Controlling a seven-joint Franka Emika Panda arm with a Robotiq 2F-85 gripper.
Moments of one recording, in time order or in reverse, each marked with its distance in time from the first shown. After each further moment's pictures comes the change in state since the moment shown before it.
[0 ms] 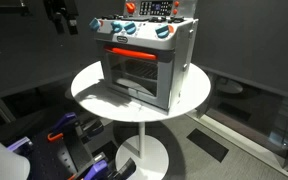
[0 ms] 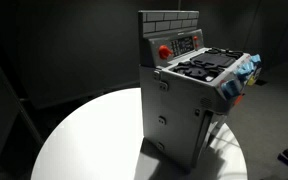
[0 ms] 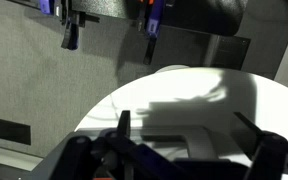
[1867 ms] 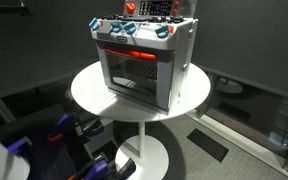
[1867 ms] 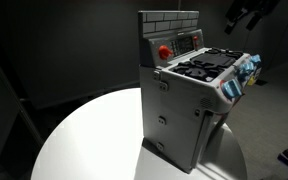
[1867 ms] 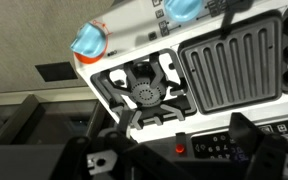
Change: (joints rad) arm -0.289 0.305 -0.108 0.376 -0.282 0.342 0.142
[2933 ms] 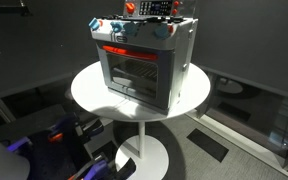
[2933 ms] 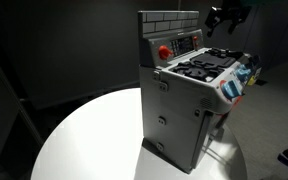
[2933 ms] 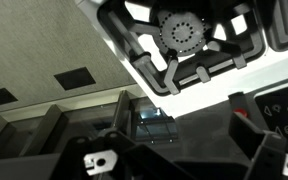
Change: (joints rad) arm 0.009 0.320 -0.108 0.273 -0.139 0.008 0.140
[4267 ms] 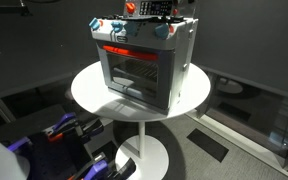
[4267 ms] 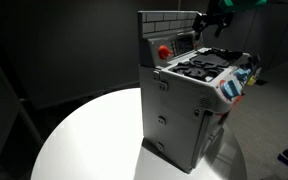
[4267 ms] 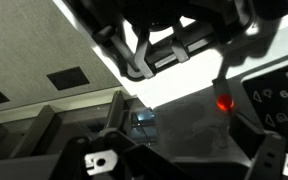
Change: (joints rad) arm 0.110 0.146 -0.087 0.146 0.000 -0.010 0.011
